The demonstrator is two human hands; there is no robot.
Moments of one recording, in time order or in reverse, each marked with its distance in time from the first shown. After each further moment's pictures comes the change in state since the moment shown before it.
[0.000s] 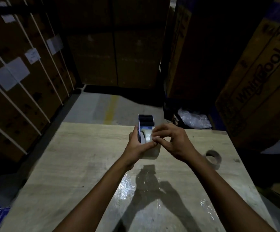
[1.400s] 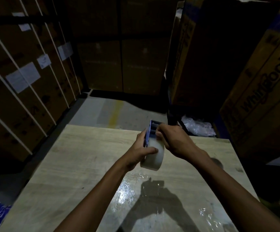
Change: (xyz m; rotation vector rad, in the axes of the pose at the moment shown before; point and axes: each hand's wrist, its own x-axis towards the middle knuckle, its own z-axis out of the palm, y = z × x) left_hand 0.001 0.013 0.008 0.082 -0.153 0.012; right_hand 0.019 -0.009 -0.022 -0.296 -0.180 0.008
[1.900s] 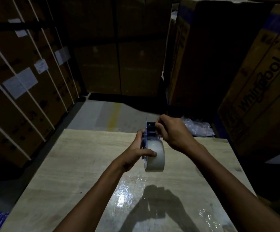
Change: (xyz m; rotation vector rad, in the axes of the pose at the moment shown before) left_hand 0.001 0.013 0.000 -0.074 -0.086 -0.033; right_hand 0.011 -0.010 -0.027 0.115 0.059 0.148
